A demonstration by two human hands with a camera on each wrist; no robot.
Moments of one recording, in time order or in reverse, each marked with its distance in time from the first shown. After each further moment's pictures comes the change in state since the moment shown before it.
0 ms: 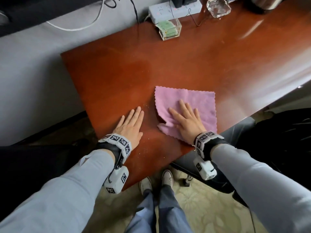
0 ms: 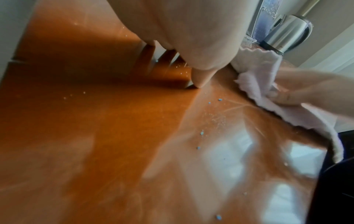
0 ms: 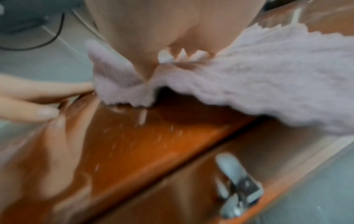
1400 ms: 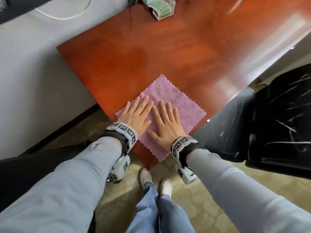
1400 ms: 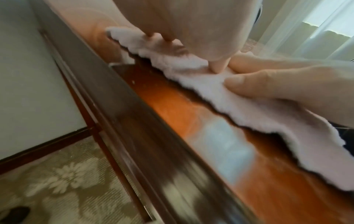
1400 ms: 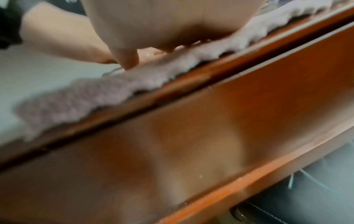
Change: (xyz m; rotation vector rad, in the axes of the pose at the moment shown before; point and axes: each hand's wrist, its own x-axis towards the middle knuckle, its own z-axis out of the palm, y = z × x) left_hand -0.021 -0.047 0.025 0.208 0.137 0.259; right_hand -0.035 -0.153 0.084 0.016 0.131 0.084
